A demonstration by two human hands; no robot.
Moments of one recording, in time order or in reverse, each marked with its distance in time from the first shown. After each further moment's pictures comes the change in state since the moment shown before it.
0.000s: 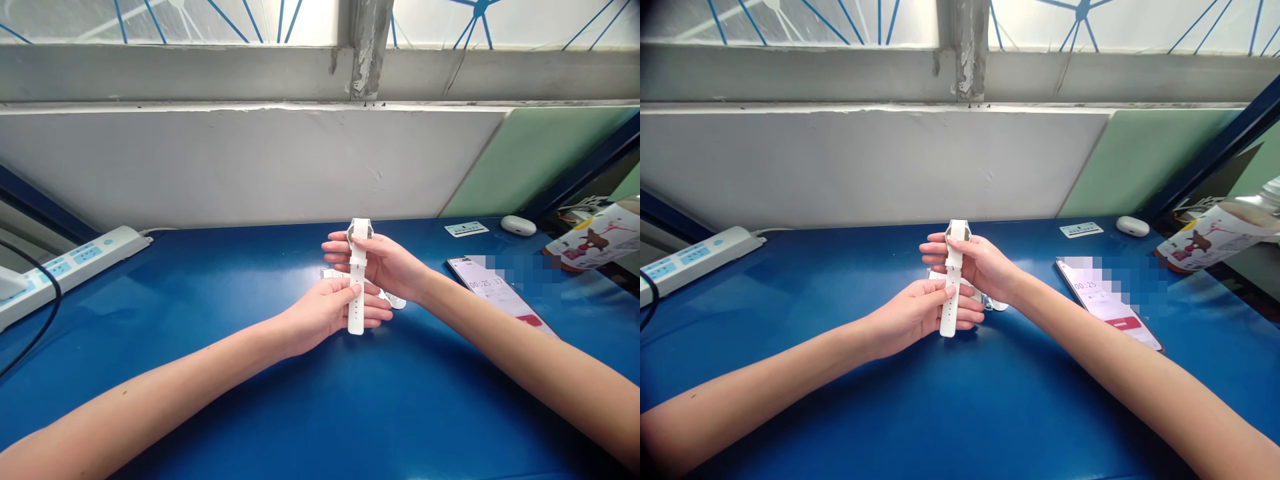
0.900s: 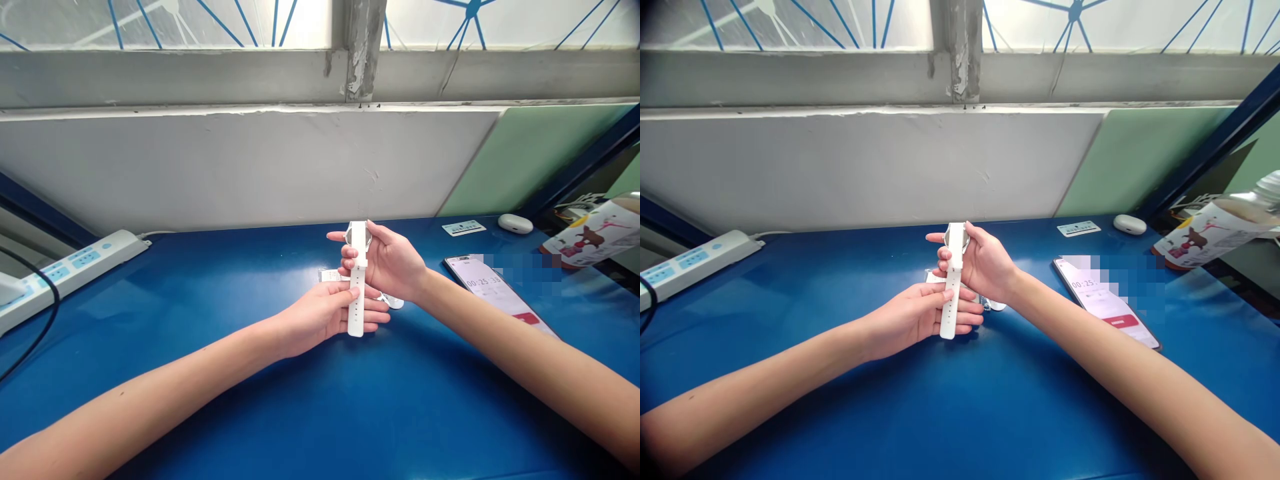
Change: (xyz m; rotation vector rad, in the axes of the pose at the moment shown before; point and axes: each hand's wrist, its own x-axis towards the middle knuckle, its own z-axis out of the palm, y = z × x) left_hand -0.001 0.001 -0.002 0.001 -0.036 -0.056; right_hand -0.001 -0.007 0.007 0.274 0.017 0.108
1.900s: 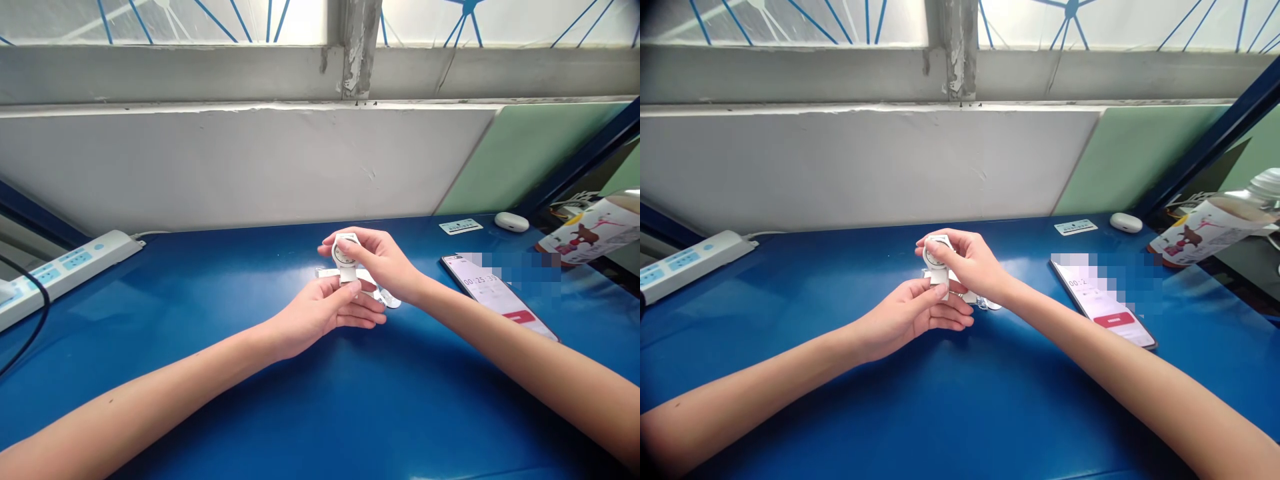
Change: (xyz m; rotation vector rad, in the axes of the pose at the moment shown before) left_hand -0.003 0.004 0.005 0.084 0.028 0.126; right_hand -0.007 0.009 0.007 -0.795 0.092 -0.413
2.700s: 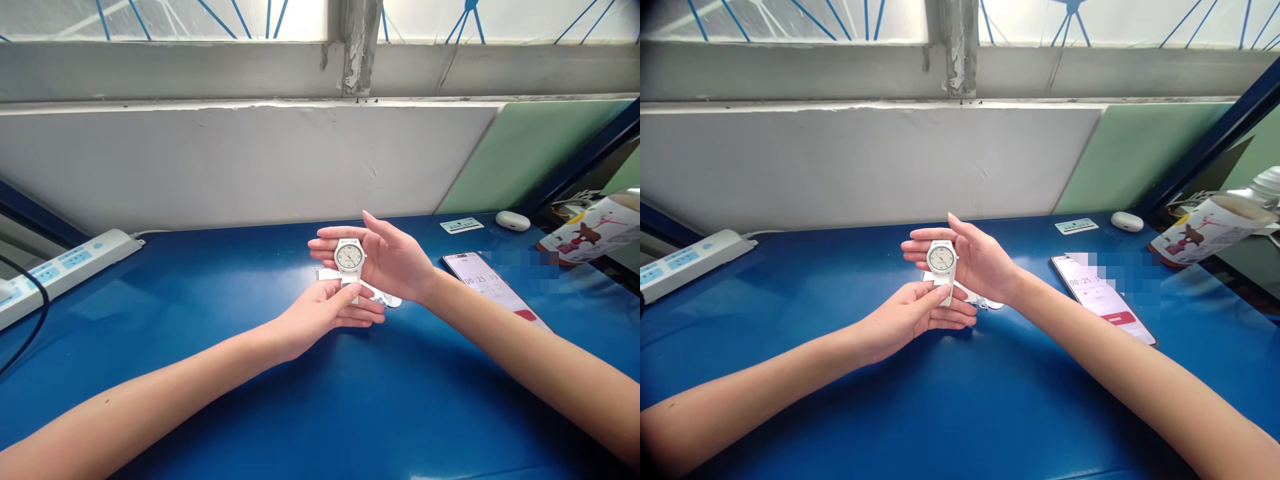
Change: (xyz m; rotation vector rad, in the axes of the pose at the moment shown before) left_hand 0.001 -0.005 0.000 0.112 0.046 -0.030; right_hand 0.003 -0.012 -0.007 0.591 -0.273 0.251
